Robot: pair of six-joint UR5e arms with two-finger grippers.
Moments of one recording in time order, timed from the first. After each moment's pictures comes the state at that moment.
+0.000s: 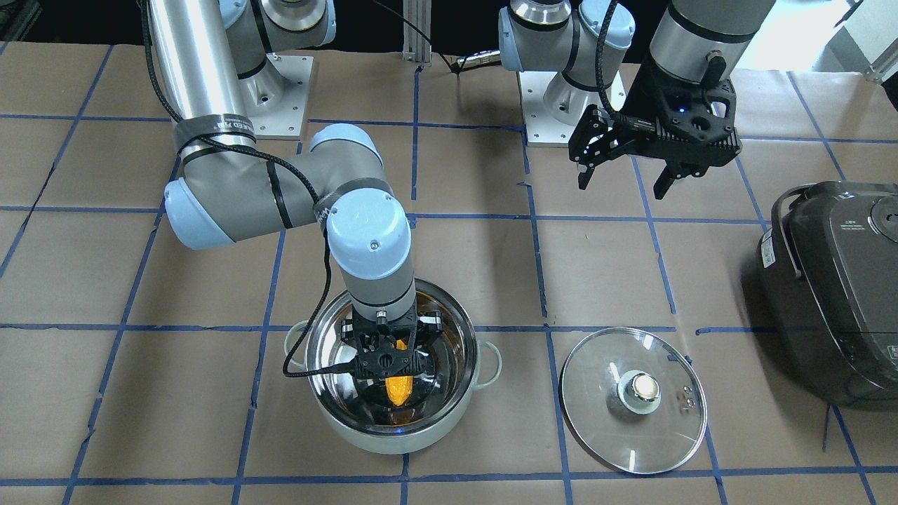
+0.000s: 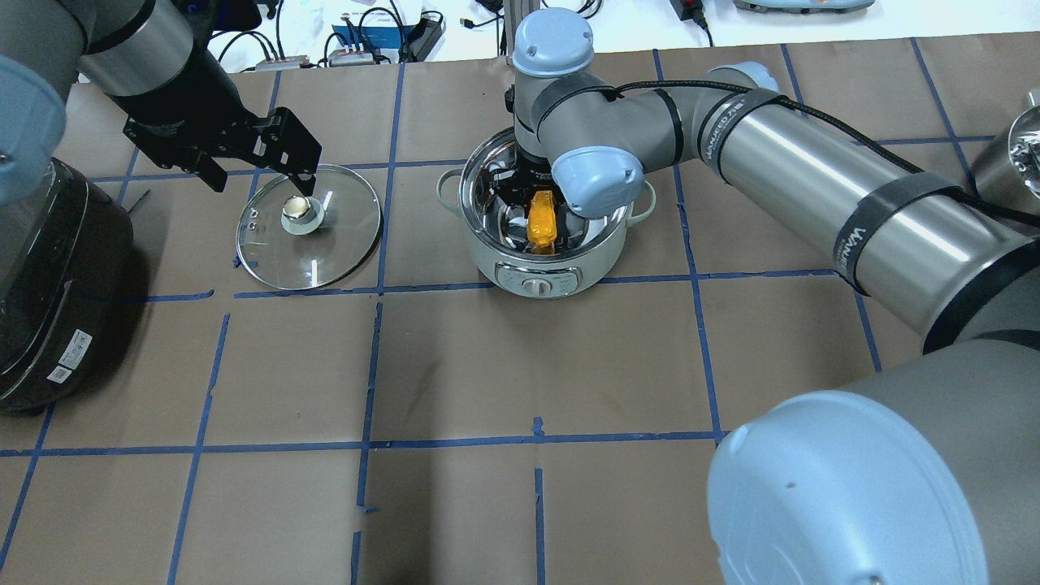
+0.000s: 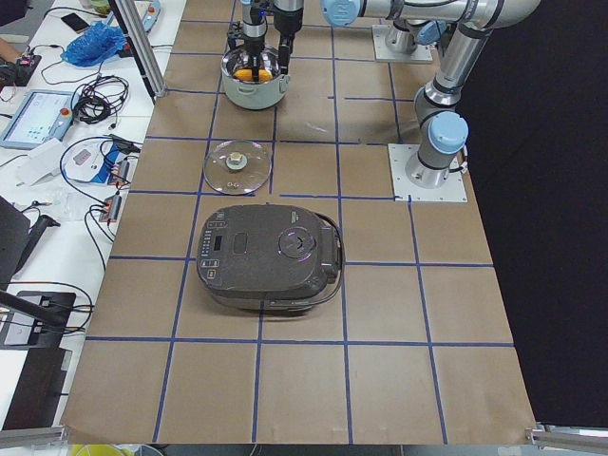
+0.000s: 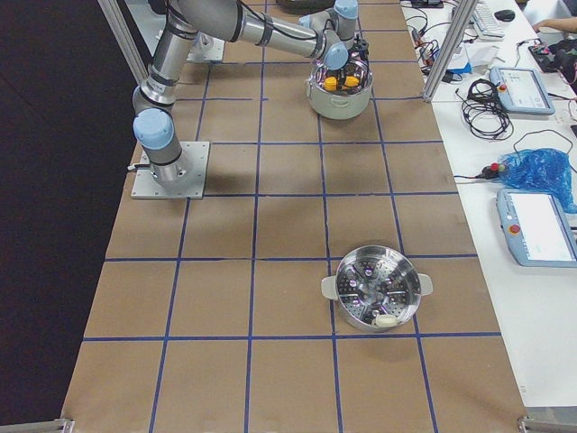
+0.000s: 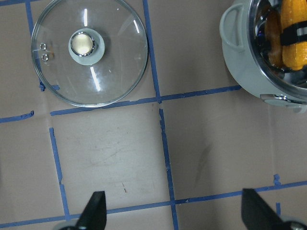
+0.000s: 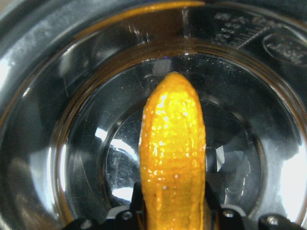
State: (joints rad) left arm -1.54 -1.54 -1.57 -1.57 1.54 0.15; right arm 1.89 -0.97 1.44 -2.13 -1.53 0.25
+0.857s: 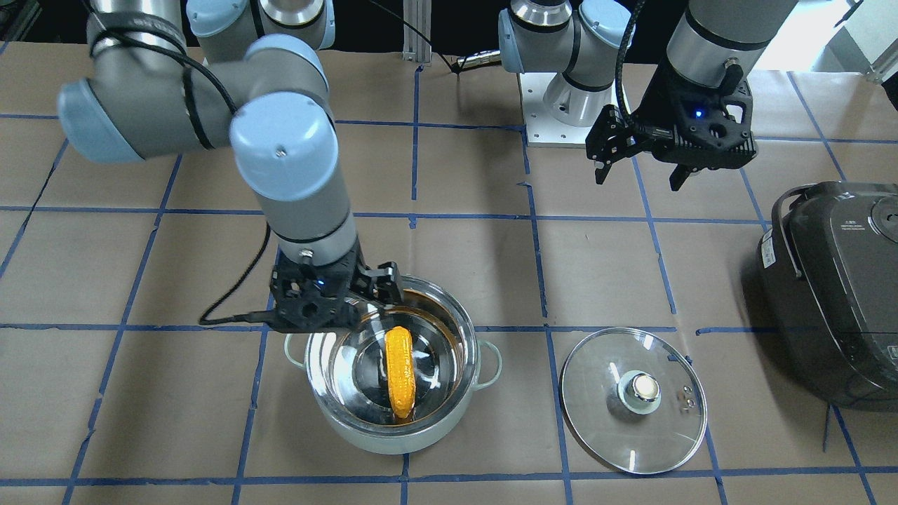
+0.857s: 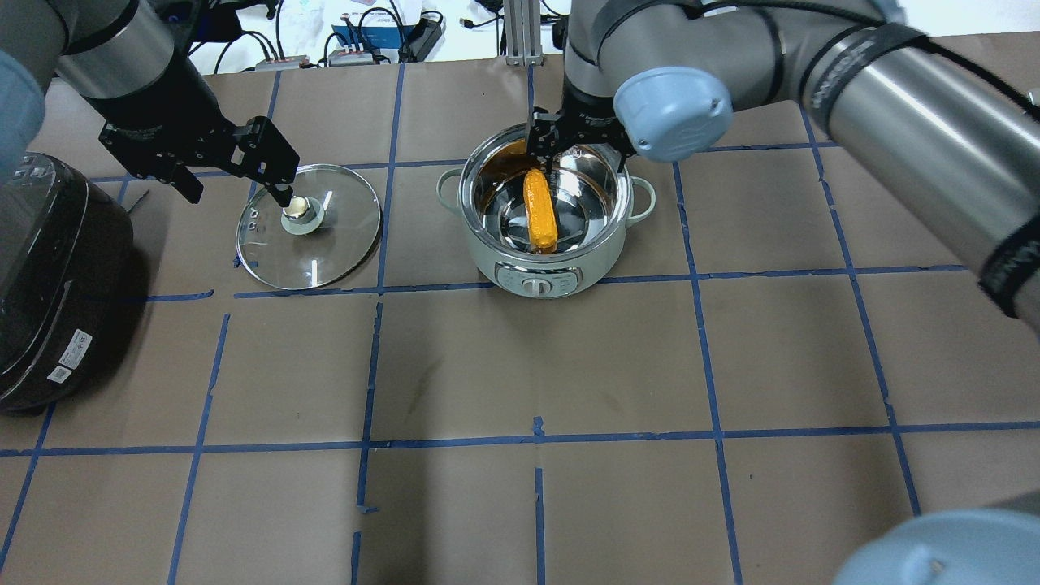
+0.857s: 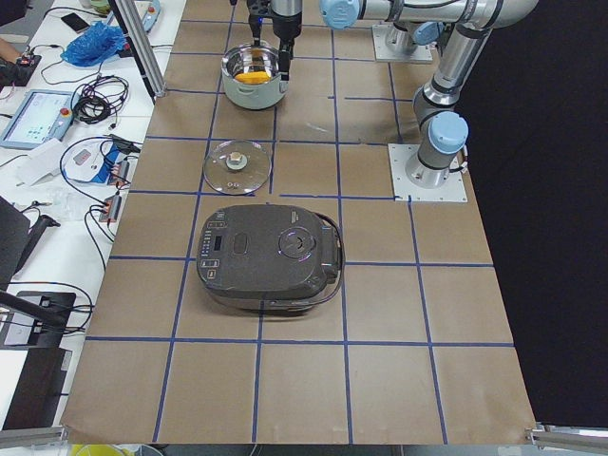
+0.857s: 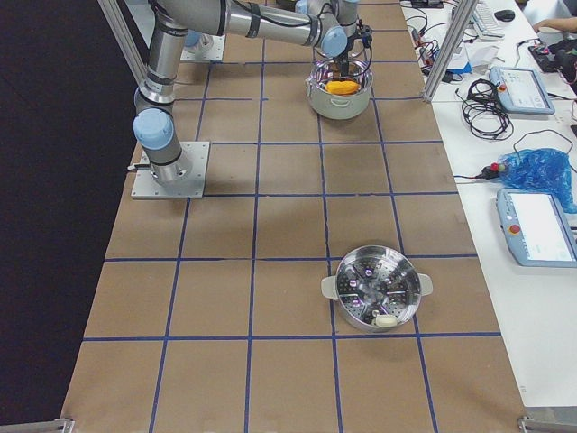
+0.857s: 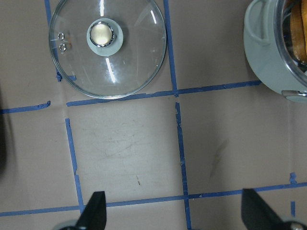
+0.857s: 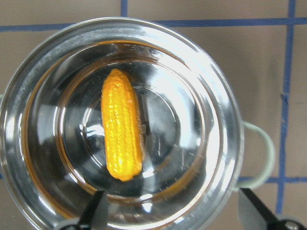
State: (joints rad) left arm -1.51 -1.55 -1.56 -1.58 1.58 0.15; right arm 1.77 -1.23 1.42 -1.83 -1.53 0.22
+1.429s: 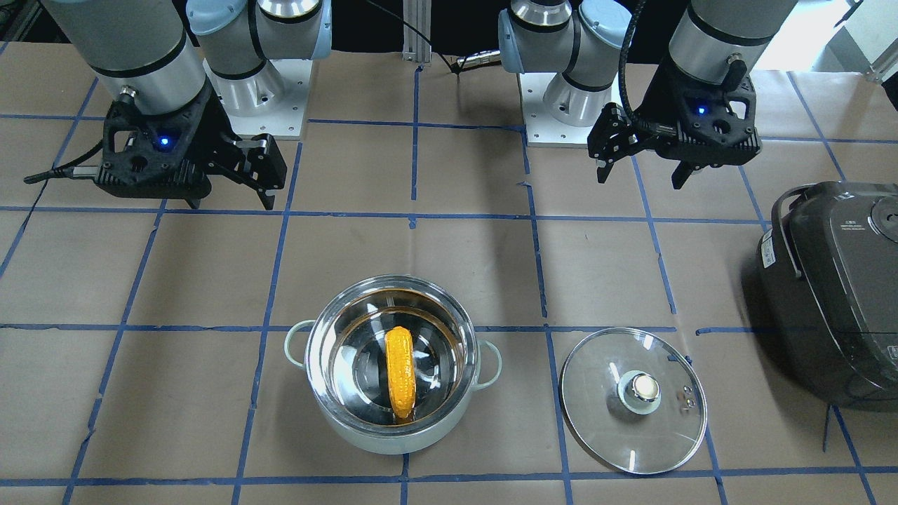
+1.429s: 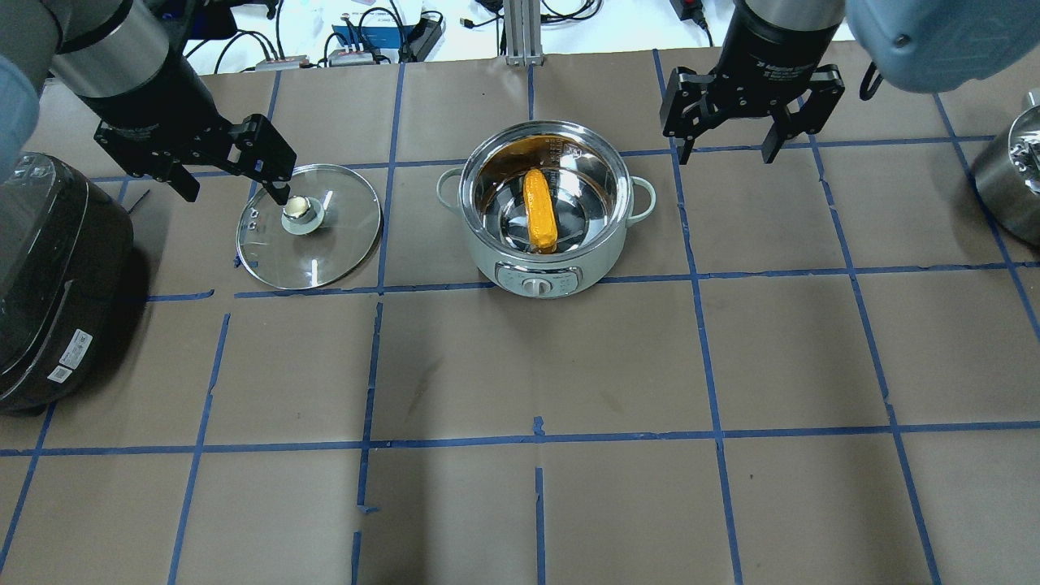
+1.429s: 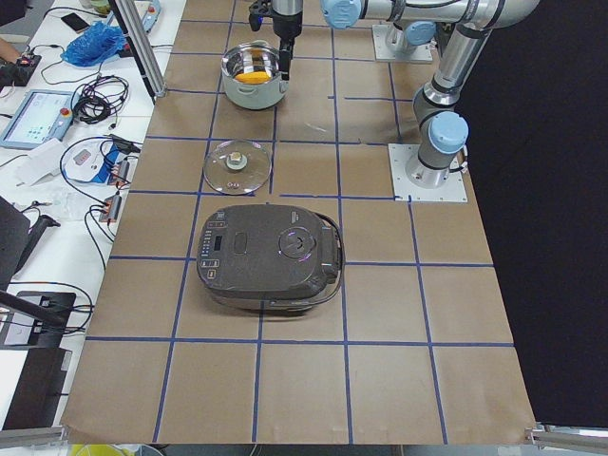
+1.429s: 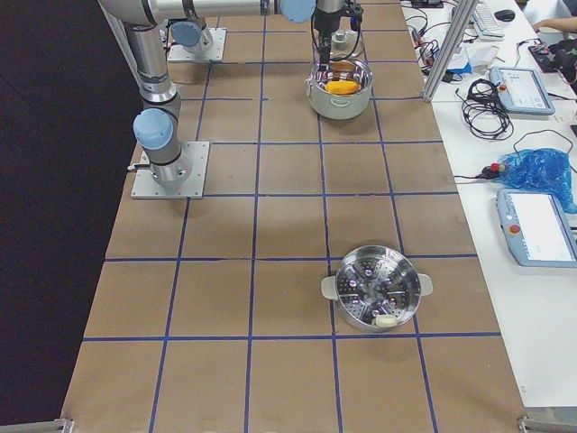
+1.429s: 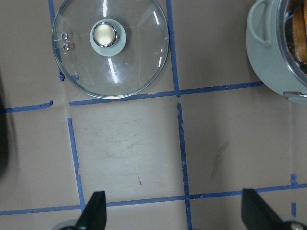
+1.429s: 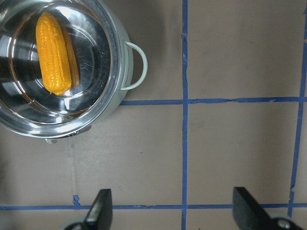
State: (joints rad) left arm -1.51 -1.55 -1.56 -1.57 1.58 0.15; right arm 1.62 -1.48 1.45 -1.53 -1.55 0.06
